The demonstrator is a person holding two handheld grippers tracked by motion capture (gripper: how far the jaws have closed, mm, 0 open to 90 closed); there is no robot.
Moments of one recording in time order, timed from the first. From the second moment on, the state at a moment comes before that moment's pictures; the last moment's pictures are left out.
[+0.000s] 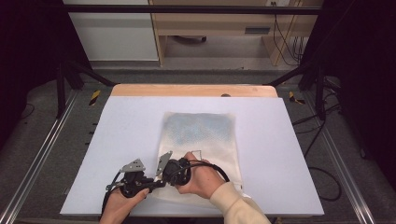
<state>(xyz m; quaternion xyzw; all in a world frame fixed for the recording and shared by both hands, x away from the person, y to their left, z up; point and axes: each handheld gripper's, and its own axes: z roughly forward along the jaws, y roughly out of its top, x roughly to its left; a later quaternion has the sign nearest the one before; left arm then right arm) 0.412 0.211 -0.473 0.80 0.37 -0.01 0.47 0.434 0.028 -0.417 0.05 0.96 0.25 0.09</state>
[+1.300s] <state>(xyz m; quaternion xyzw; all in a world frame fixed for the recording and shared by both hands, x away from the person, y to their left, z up) 0.410 0.217 -0.467 0.81 0.36 -0.02 0.46 0.432 0.024 -0.423 0.06 0.96 0.26 0.10</state>
